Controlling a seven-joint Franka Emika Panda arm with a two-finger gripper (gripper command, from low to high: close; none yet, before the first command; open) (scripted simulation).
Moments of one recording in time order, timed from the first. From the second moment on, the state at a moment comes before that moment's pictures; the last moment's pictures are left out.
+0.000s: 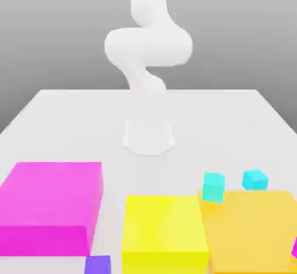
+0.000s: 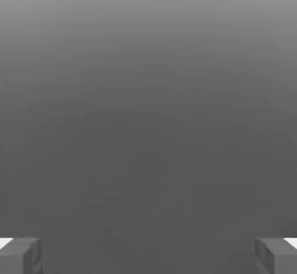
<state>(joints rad) 0.08 -0.72 0.00 -2.35 0.01 2.35 0.70</state>
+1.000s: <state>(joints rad) 0.79 0.26 0.08 -2.77 -0.16 3.02 -0.03</state>
